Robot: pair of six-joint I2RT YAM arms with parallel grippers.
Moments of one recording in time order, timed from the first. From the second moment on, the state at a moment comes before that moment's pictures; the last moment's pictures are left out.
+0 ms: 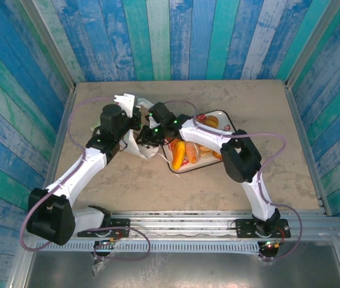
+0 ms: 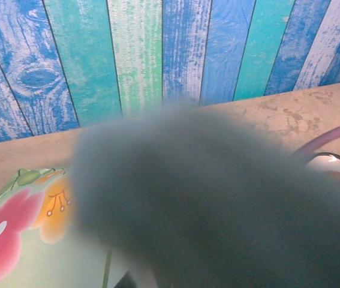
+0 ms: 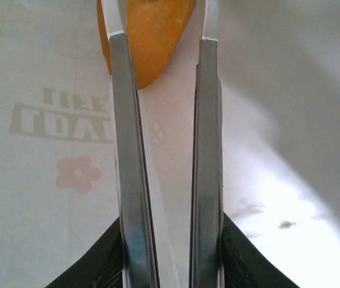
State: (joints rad) left arm -0.33 1.23 0.84 0.10 0.00 -0.03; right arm 0.83 2.18 1.76 -0.43 -0.49 0.88
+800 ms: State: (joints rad) left arm -0.33 1.23 0.86 0.10 -0.05 -0.02; right arm 0.83 1.95 1.58 -0.52 -0.39 0.79
